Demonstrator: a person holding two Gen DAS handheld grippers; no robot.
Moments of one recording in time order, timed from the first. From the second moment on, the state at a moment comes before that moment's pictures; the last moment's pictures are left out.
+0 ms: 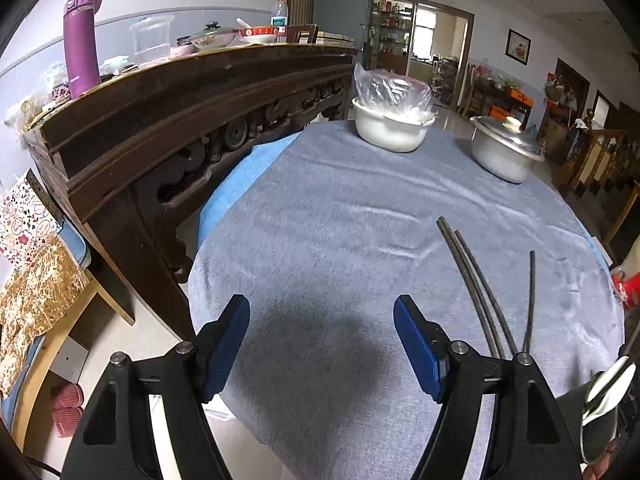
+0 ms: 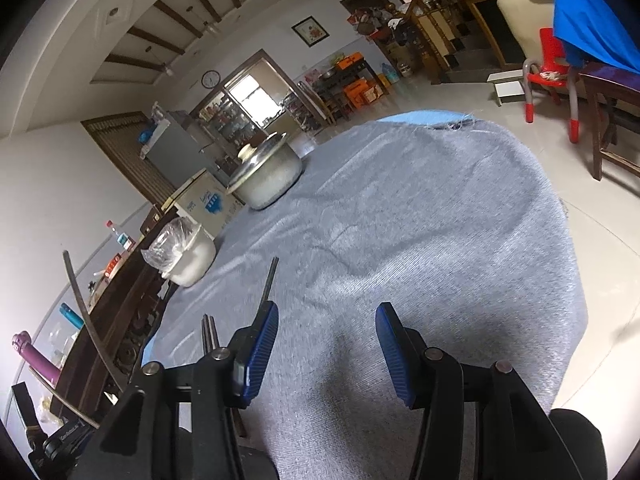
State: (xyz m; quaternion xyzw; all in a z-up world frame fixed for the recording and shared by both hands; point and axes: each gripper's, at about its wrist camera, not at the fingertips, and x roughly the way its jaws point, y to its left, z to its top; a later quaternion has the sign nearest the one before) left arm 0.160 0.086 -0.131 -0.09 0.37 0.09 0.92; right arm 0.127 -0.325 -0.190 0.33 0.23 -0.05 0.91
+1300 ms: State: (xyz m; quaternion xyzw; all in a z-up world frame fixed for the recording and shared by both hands) left arm 0.310 0.065 -0.161 -0.09 0.43 0.01 0.90; right arm 0.269 -0.324 -0.174 0.26 0.36 0.05 0.89
